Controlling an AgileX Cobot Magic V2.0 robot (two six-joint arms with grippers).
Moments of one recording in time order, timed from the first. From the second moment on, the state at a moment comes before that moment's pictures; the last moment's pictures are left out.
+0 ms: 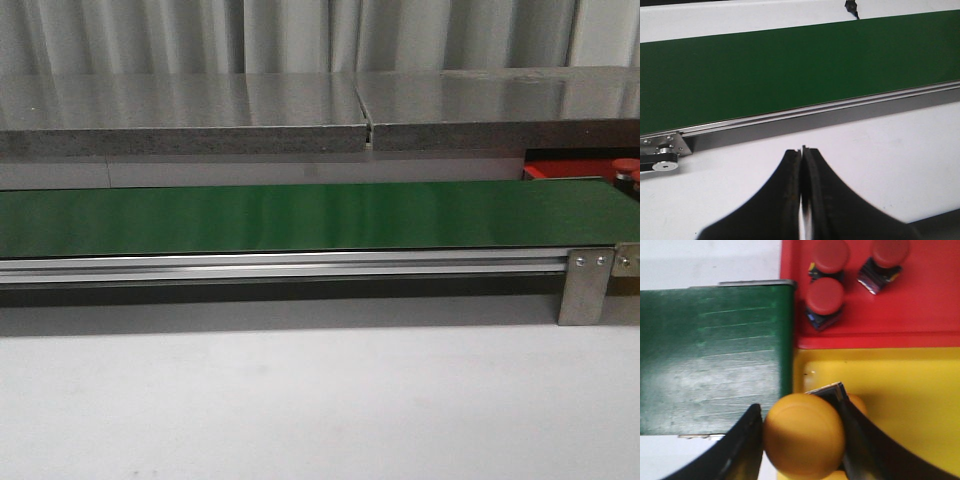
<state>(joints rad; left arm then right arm) -0.14 0.68 -0.66 -0.24 0.71 0.17 -0.27 1.49 -1.27 0.19 0.86 -0.20</state>
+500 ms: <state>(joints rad) -0.14 0.68 -0.66 -0.24 0.71 0.17 -0.47 1.60 -1.19 0.19 0.76 -0.20</state>
